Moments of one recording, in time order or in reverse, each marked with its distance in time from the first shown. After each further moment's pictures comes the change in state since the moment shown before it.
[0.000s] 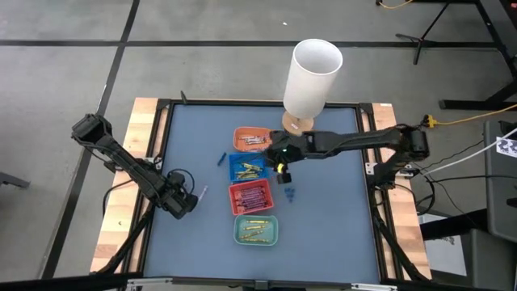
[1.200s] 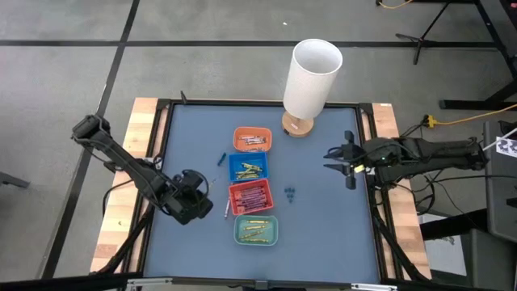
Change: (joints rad) left arm 0.029 0.002 0.329 0.021 -0.431 0.393; right arm 0.157 -1.026 -0.559 -0.169 0.157 0.340
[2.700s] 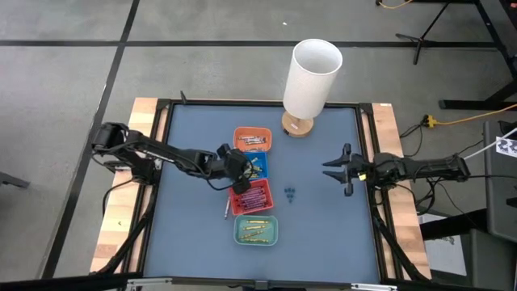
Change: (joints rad) left arm 0.534 0.285 0.031 0.673 0.046 1.077; right arm -0.001 -0.548 -0.660 0.529 -0.019 0.028
